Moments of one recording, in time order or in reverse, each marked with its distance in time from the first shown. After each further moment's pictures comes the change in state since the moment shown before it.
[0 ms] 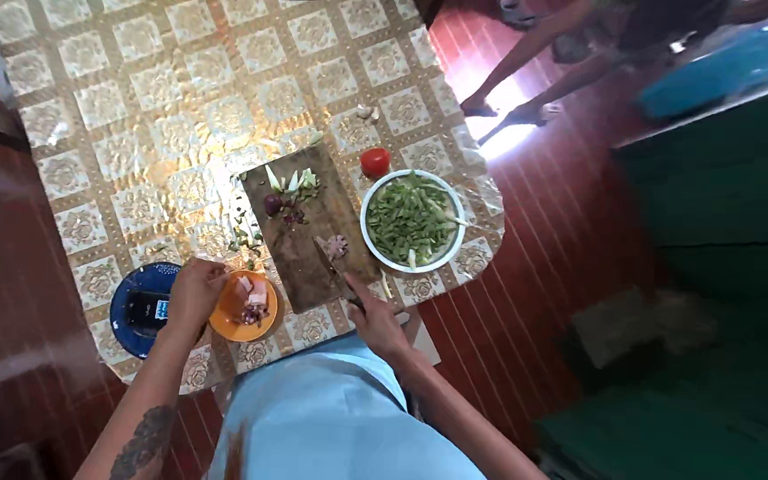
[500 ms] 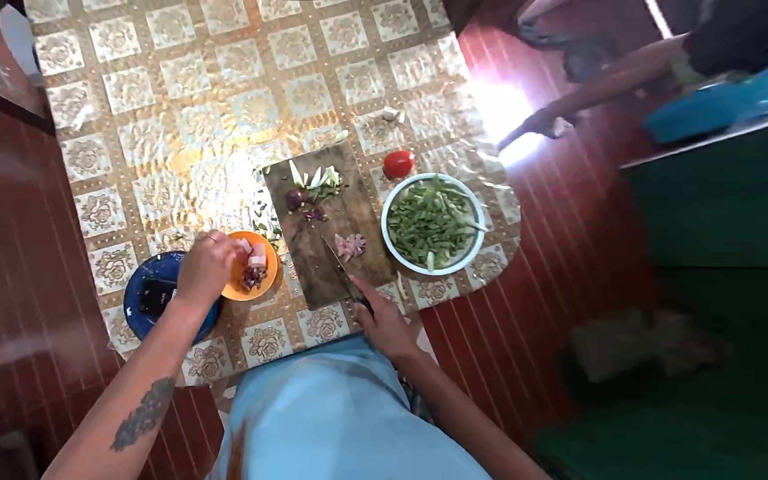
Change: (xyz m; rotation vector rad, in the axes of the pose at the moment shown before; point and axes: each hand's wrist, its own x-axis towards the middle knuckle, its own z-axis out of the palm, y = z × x) left_hand 0.016 -0.006 -0.017 0.203 0.140 0.276; right_hand -0.002 -0.018 0.011 -0.052 0.022 -0.036
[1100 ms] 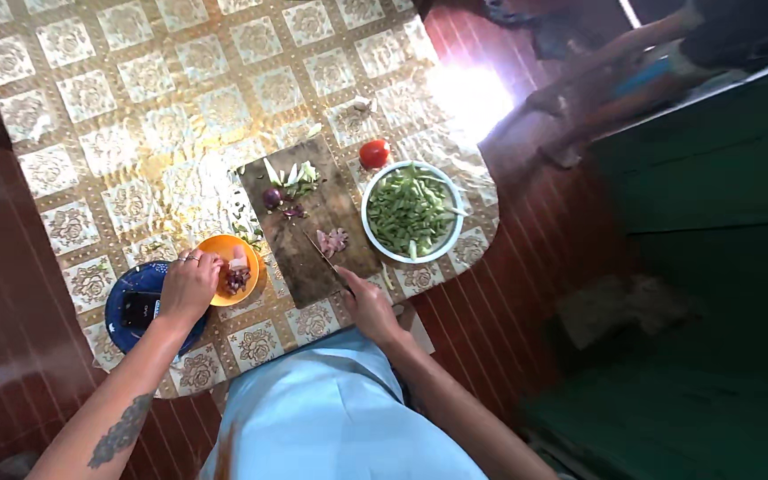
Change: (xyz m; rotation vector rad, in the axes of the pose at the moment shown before) left_hand -0.014 -0.024 0.034 0.164 0.088 0.172; right_hand 0.016 -0.001 0.001 -0.148 0.020 0.081
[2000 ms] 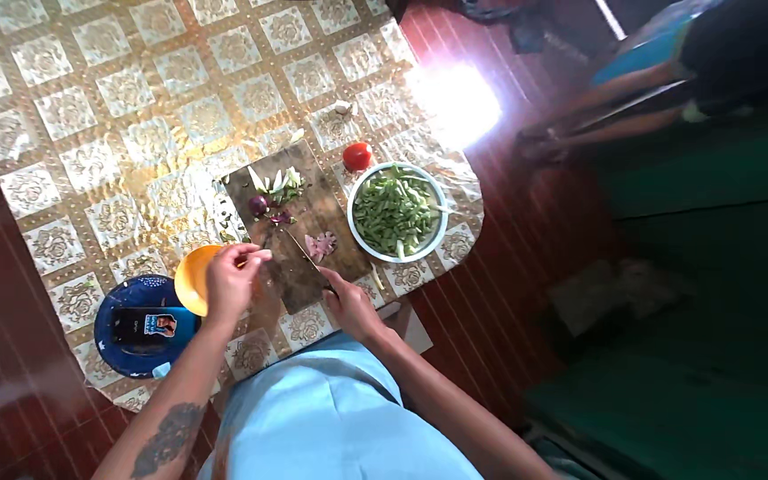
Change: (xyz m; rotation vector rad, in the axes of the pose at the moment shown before) left_hand 0.042 0.108 -0.026 -0.844 0.022 -0.439; right_hand 0.006 -0.008 0.000 0.186 -0.039 -0.046
